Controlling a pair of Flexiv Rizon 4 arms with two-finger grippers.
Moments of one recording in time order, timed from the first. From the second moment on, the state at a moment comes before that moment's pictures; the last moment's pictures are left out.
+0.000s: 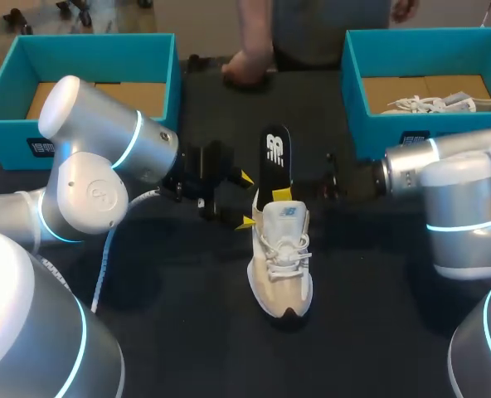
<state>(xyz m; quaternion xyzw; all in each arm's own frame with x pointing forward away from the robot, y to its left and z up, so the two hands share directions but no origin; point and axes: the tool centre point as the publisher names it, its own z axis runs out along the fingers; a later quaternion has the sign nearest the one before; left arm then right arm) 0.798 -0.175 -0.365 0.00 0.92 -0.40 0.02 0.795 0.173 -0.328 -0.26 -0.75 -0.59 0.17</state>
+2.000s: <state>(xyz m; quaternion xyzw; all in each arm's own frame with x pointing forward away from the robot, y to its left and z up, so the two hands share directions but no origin) 0.798 -0.175 -0.365 0.00 0.92 -0.40 0.02 0.770 0.183 -0.362 -0.30 -0.76 -0.51 0.27</state>
